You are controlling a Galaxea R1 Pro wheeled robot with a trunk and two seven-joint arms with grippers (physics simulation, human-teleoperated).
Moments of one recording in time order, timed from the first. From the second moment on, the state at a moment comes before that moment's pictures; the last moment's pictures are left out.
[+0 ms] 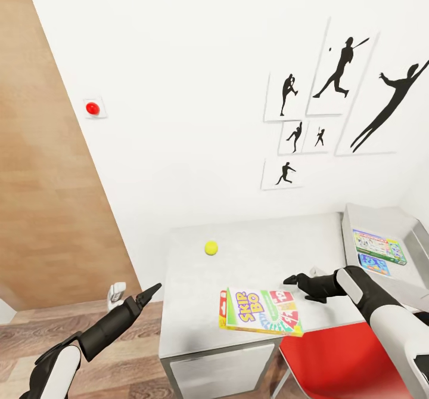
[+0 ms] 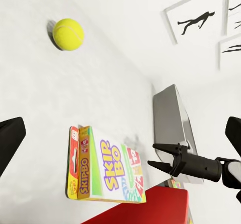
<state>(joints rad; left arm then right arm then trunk) -0.13 0.02 0.23 -1.44 0.76 0.72 -0.54 -0.85 -0.29 0.10 -0.44 -0.60 0.88 0.30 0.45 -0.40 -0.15</state>
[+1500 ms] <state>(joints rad) -0.13 0.02 0.23 -1.44 0.76 0.72 -0.54 -0.83 -0.29 0.10 -0.39 -0.59 0.86 0.30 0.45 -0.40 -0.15</state>
